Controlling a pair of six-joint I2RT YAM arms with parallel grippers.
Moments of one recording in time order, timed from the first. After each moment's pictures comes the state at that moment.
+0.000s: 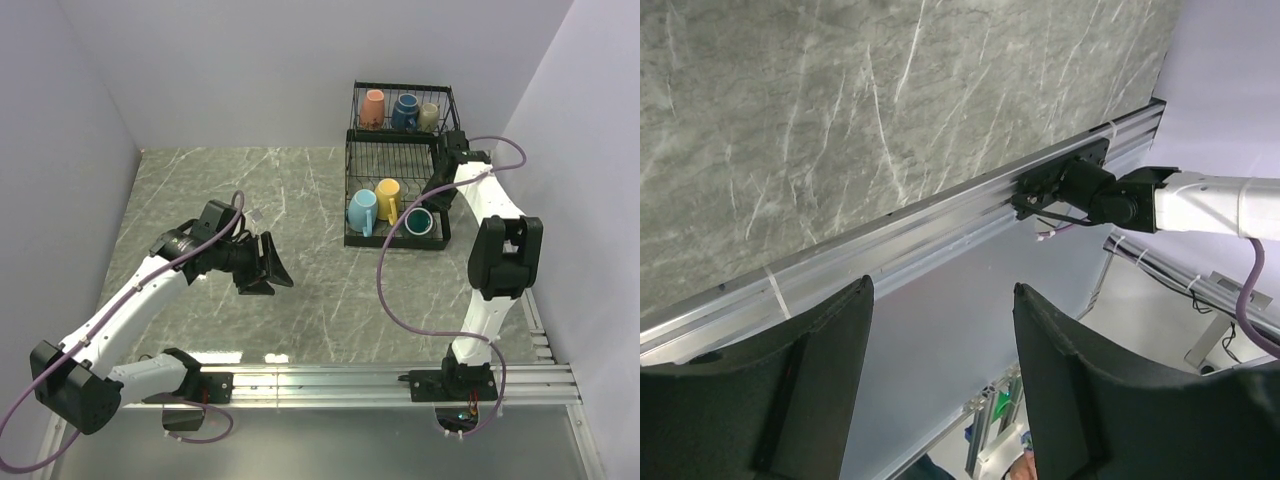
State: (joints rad) left arm -0.51 1.13 1.05 -0.87 0.49 -0.80; right arm 0.02 1.93 1.66 -0.87 0.07 0.59
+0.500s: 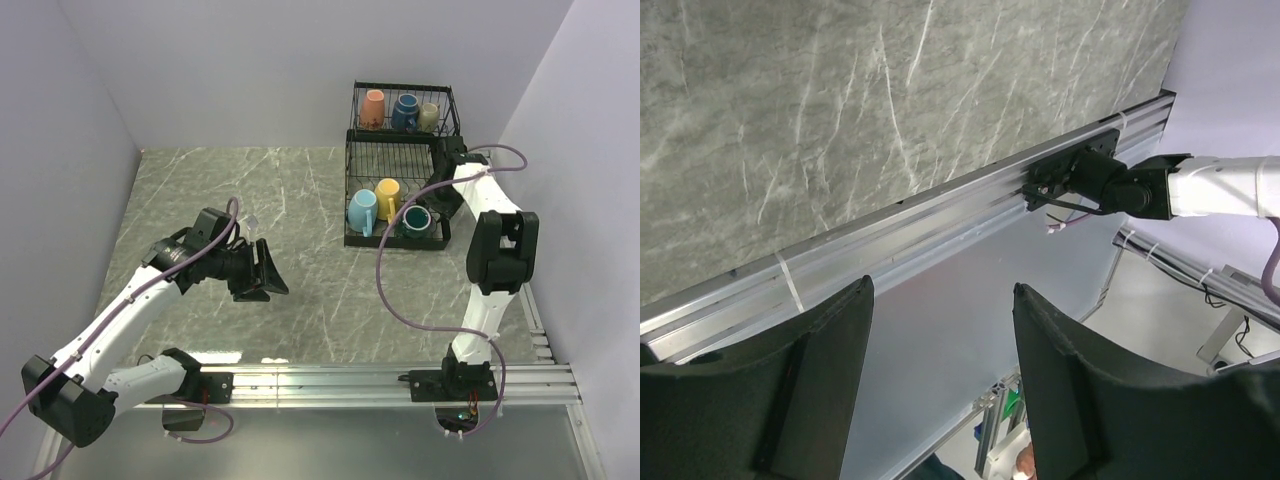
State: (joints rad) left arm -0.51 1.05 1.00 -0.89 0.49 -0.78; right arm 0.00 1.97 1.65 -0.89 0.13 0.67
